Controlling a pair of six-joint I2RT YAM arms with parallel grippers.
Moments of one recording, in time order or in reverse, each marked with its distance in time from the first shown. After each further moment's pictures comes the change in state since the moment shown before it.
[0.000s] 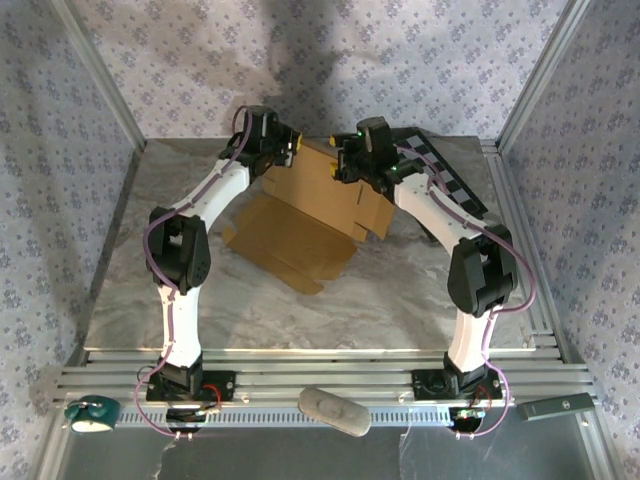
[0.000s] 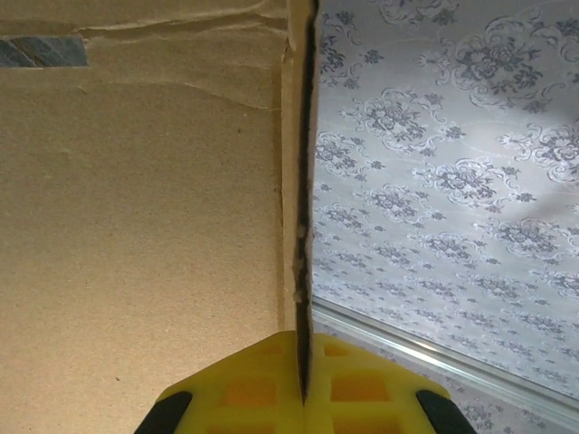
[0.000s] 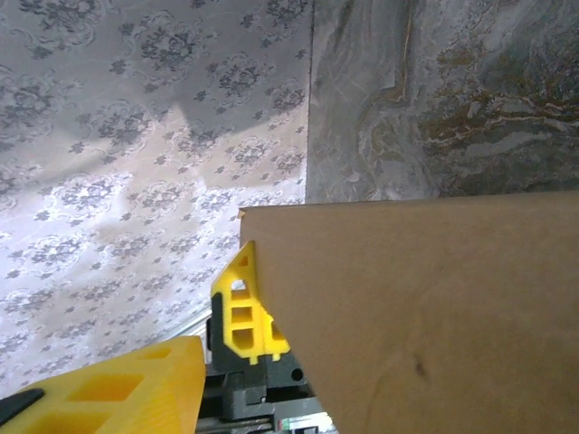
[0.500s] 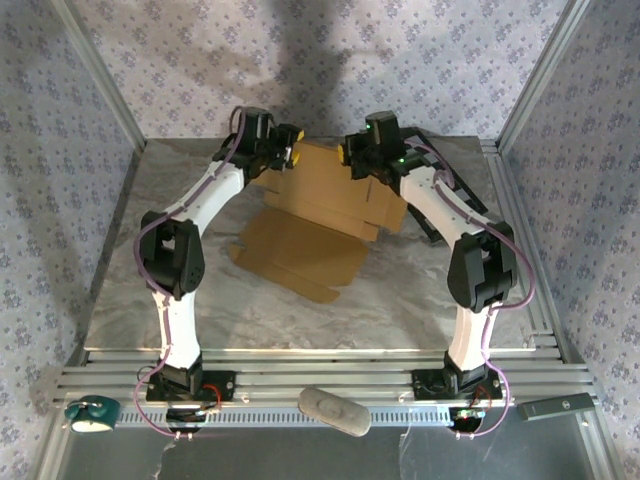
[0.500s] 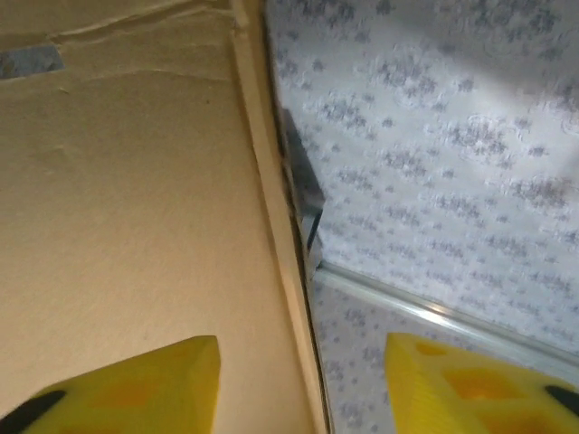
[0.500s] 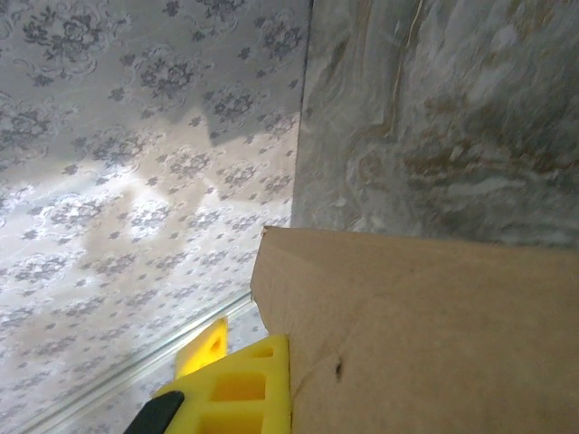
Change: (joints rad) left arm 0.015 -0.080 -0.065 -0.054 0.099 0.056; right arm -0.064 0.027 0.062 -0.093 -0.050 -0.117
